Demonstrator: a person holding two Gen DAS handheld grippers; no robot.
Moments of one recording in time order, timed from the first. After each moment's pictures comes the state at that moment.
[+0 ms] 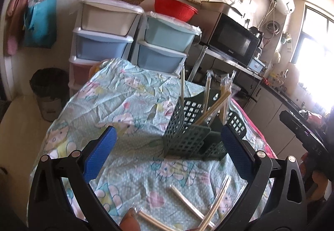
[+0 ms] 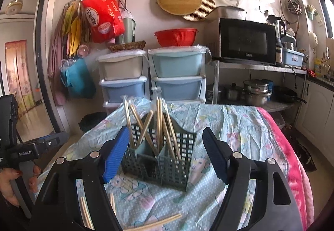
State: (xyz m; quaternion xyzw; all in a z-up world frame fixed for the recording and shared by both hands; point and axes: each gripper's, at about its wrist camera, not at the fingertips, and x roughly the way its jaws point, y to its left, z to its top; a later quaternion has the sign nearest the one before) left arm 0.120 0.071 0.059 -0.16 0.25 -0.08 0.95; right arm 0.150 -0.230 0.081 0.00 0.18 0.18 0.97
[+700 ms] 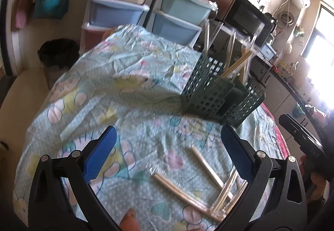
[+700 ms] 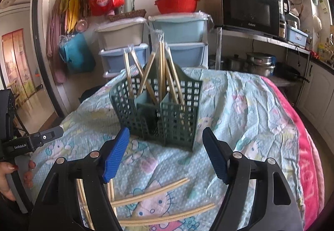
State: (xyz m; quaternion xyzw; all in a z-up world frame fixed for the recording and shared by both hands) left arm 0.098 0.084 -0.006 -0.18 0.33 -0.06 0.92; right arm 0.139 -0.221 0.017 -0.01 0.27 0.19 0.95
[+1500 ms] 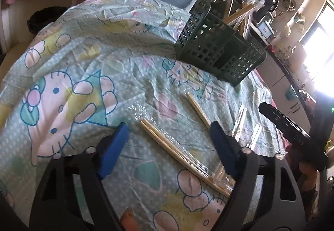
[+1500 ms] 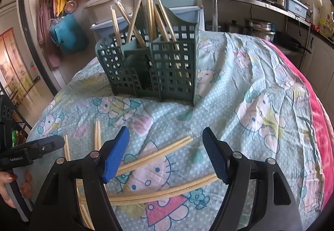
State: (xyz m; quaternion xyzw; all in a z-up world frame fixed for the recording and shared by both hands) left arm 0.089 0.061 -0.057 -0.20 0.42 -0.10 0.88; right arm 0.145 -0.225 -0.041 0.00 0.36 0.18 0.92
